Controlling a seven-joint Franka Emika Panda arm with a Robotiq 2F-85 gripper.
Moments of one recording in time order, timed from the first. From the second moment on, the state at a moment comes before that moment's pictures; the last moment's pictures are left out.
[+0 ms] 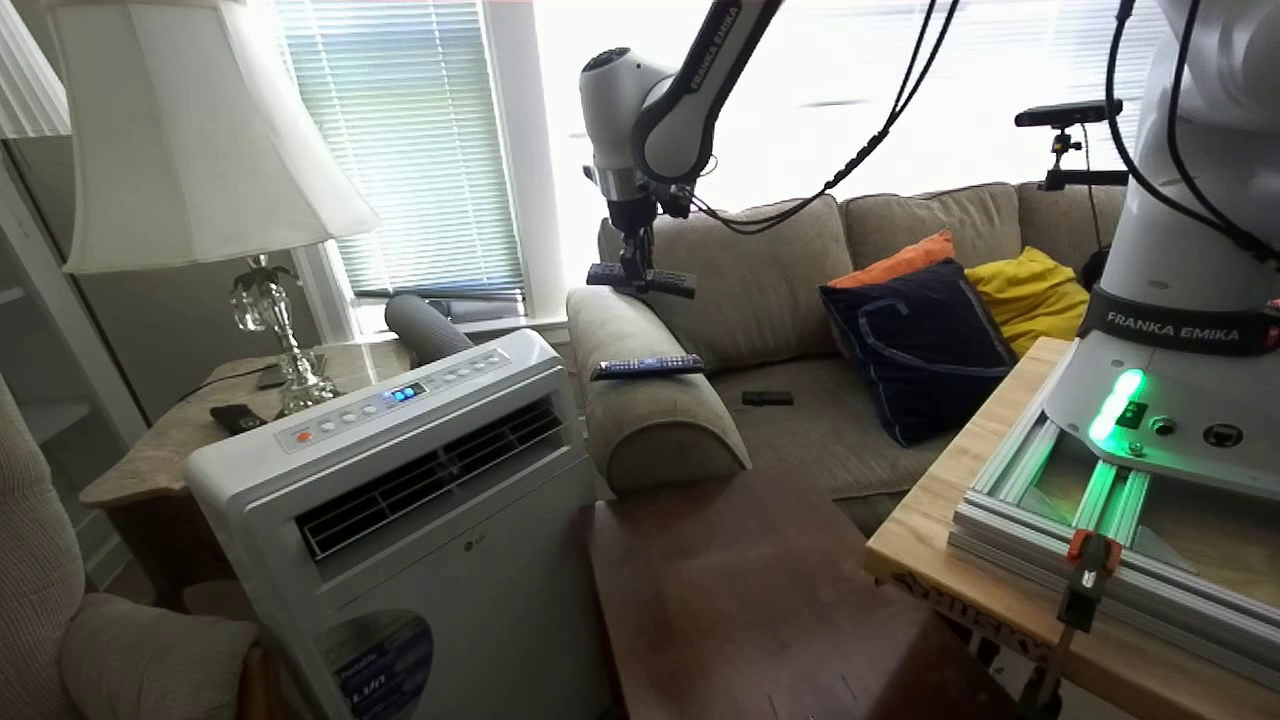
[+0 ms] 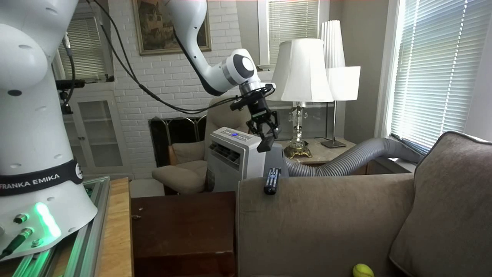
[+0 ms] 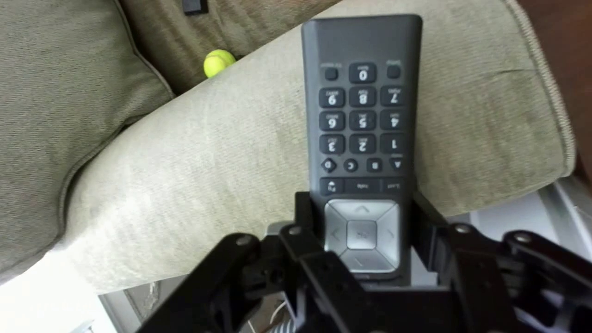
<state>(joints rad) 0.31 0.50 -0.13 -1.96 -0.51 2.53 0.04</state>
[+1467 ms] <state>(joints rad) -0.02 1.03 0.08 -1.21 -0.31 2.21 -0.60</state>
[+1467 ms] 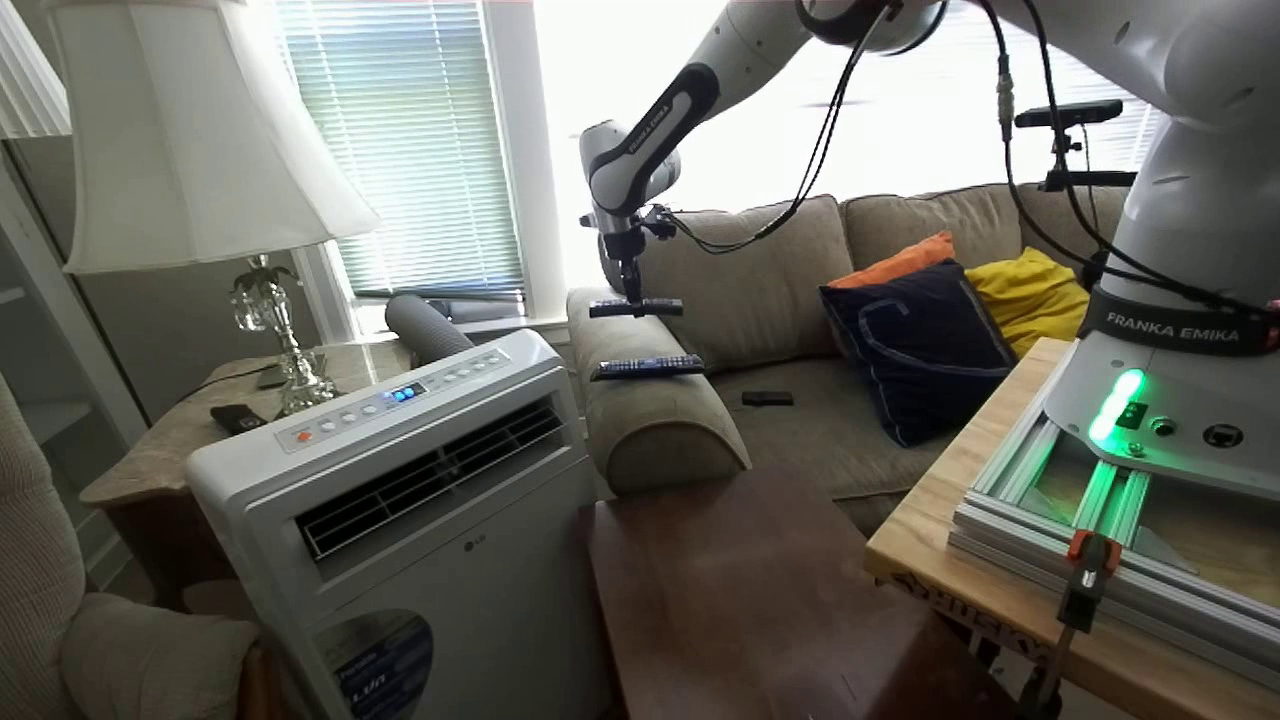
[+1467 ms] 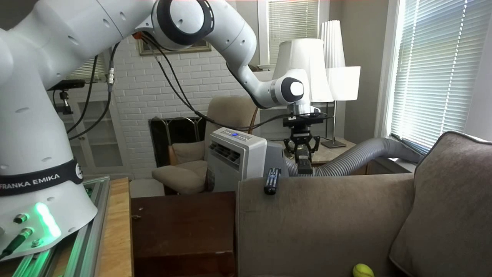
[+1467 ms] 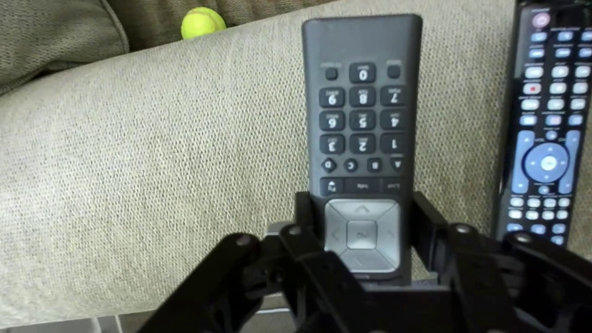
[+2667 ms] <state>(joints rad) -0.07 1.23 0.07 -0.95 -0.29 2.13 -0.80</state>
